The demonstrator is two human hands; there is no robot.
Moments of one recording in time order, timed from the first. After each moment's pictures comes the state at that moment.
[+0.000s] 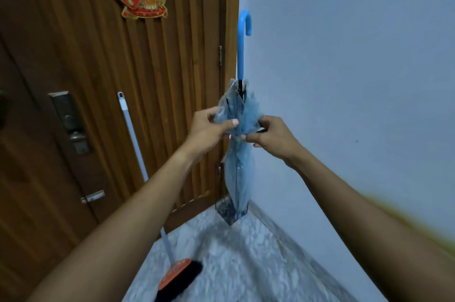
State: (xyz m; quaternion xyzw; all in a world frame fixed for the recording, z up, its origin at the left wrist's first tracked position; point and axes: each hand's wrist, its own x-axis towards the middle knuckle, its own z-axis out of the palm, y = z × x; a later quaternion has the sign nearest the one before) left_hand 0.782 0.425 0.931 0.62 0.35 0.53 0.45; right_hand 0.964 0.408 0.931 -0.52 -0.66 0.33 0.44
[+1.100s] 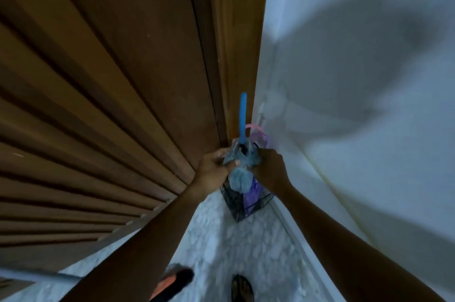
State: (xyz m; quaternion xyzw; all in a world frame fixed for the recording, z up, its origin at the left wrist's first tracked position) left_hand 0.888 1.055 0.535 0.43 0.62 0.37 0.54; right_hand 1.054 1.077 0.540 -0.67 -0.61 0.39 0.16
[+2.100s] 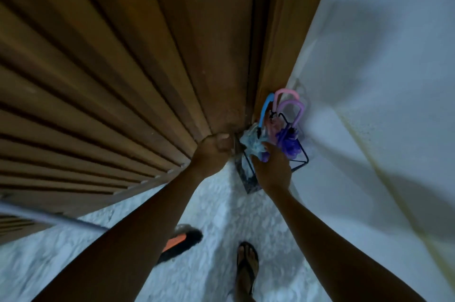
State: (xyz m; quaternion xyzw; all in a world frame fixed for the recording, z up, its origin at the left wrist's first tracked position) left_hand 0.824 1.010 0.504 0.48 0.73 0.23 0.42; right_hand 0.987 1.008 0.470 -0.73 -0.54 0.37 0.19
